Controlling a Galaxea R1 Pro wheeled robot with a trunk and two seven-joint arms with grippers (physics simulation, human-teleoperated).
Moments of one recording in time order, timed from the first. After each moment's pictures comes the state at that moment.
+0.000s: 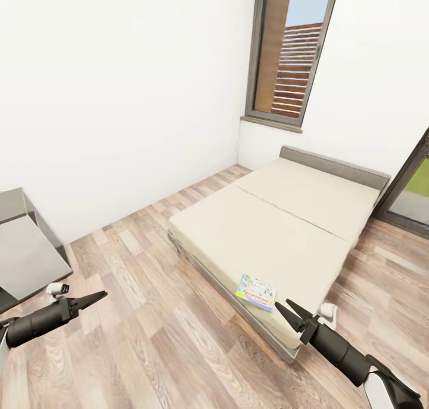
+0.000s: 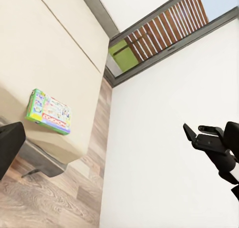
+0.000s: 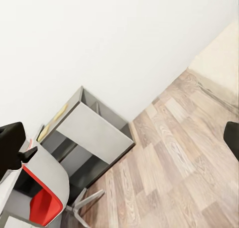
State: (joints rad) left arm -0.46 0.36 0.50 -0.89 0.09 0.67 -1.57; right arm -0.05 -0.05 -0.27 -1.51 -0.52 0.45 0.90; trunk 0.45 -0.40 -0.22
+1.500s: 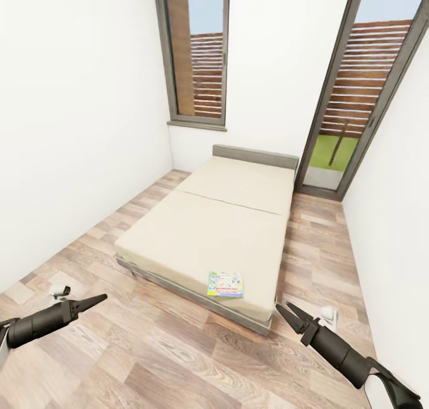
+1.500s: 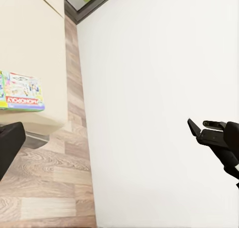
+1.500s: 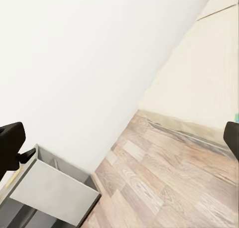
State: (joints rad) left arm -0.46 0.36 0.50 -0.89 0.04 0.67 -1.57; right arm -0.05 -0.05 -0.27 -1.48 -0.52 0.45 0.89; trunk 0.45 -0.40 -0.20
